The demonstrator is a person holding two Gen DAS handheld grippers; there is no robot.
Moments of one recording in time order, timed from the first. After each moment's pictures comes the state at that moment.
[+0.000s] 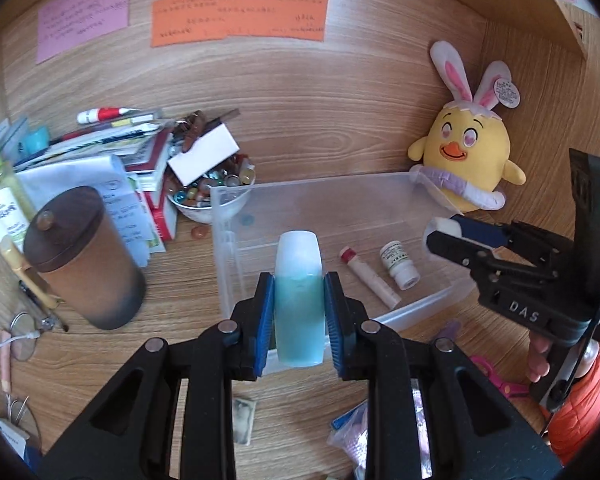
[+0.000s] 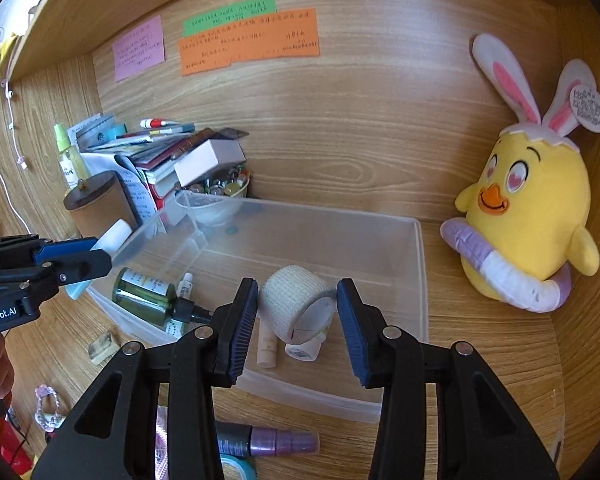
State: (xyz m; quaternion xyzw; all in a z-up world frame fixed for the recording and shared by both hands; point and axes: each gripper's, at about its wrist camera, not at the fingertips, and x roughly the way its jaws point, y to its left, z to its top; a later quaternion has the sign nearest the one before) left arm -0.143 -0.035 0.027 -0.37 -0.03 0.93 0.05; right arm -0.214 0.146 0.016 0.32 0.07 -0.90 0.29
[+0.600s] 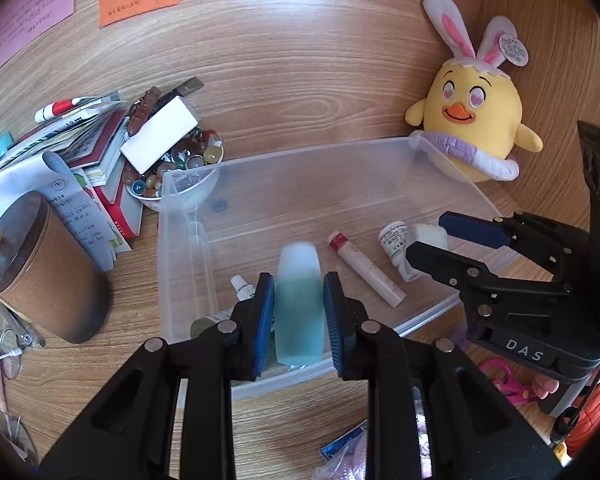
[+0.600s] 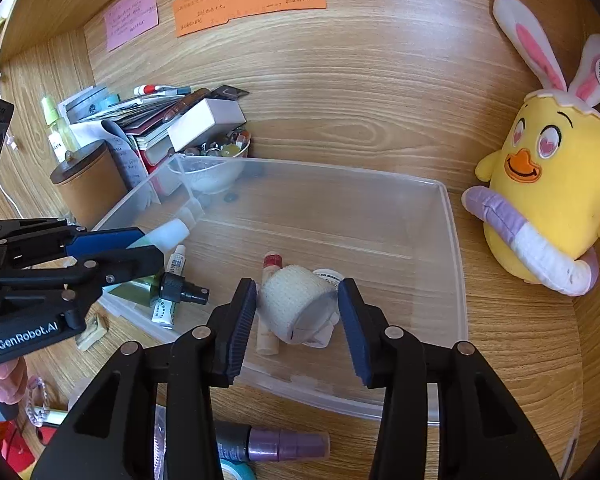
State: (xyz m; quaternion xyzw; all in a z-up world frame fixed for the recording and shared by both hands) left arm -0.177 -0.011 0.001 -0.41 0.01 0.91 0.06; right arm -0.224 0.134 -0.006 0.36 0.08 -0.88 0.29
